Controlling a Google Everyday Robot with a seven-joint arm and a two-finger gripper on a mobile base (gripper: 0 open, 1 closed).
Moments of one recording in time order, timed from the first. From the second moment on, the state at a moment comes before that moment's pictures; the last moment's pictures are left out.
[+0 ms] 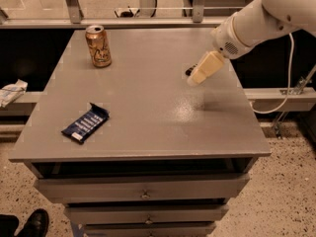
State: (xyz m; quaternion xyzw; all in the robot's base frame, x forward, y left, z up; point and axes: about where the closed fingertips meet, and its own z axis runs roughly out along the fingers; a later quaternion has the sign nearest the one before) arm 0.644 -0.146 0.910 -0.51 0.78 0.05 0.35
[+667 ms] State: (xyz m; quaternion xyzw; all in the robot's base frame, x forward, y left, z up) arm 0.682 -0.142 0.859 -0.47 0.81 0.05 0.34
